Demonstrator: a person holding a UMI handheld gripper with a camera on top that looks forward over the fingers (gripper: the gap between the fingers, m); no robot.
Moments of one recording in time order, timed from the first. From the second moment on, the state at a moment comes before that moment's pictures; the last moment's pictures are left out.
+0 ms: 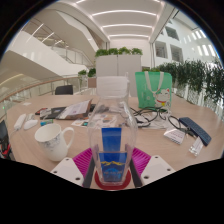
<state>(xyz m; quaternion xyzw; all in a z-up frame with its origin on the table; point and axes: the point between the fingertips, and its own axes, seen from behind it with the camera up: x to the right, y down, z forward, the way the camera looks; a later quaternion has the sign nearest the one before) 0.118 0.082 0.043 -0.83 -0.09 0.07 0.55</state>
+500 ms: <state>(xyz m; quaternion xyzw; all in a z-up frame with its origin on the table) 0.079 -0.121 0.148 -0.85 -0.01 0.03 0.53</state>
